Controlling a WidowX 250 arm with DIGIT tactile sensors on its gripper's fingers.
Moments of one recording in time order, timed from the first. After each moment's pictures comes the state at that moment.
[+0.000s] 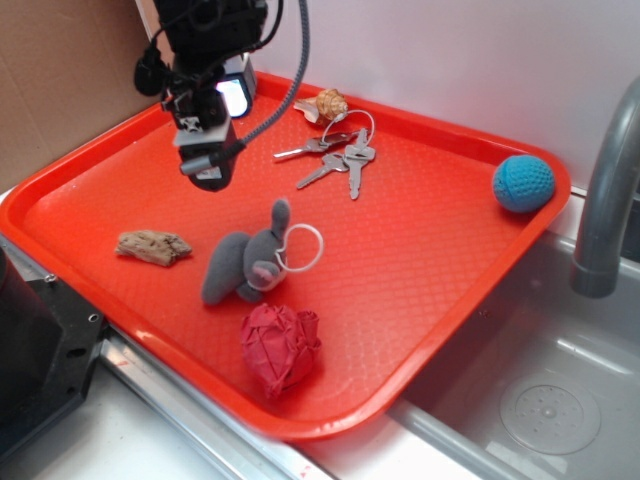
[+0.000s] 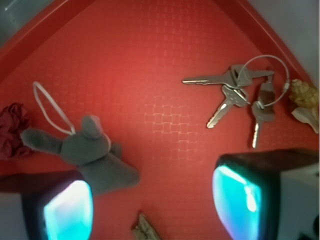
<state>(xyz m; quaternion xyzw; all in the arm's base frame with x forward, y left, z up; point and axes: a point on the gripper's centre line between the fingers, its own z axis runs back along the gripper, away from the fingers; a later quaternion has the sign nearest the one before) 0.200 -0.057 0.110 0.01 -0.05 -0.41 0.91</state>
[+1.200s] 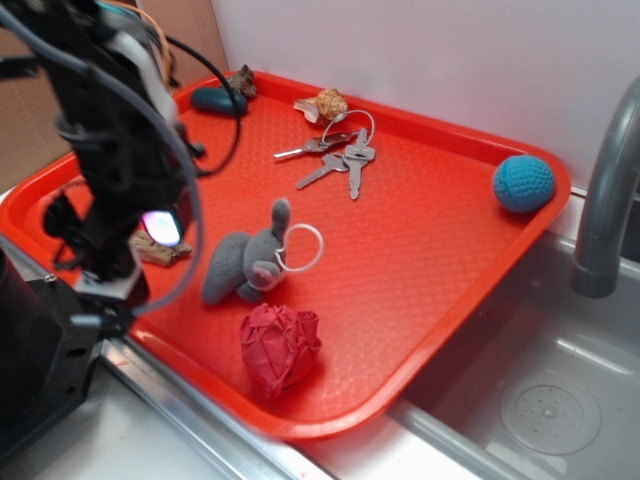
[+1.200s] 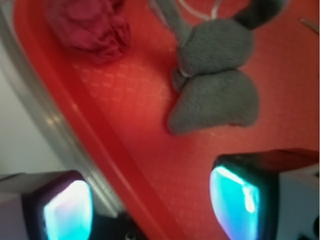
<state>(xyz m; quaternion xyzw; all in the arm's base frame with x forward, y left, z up) 0.119 -0.071 0.057 0.01 0.02 -0.48 0.88</state>
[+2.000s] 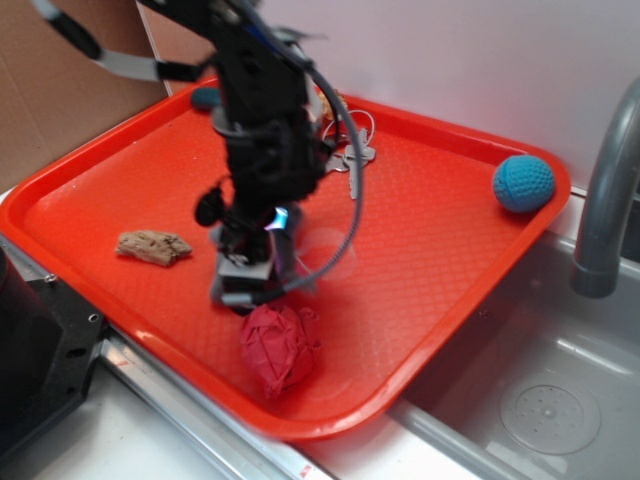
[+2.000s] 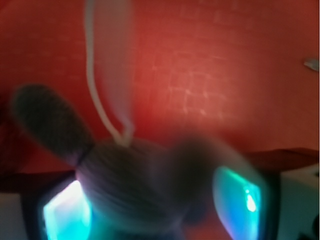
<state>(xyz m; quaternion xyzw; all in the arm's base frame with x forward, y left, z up) 0.192 -0.088 0.020 0.02 0.03 -0.46 0.89</state>
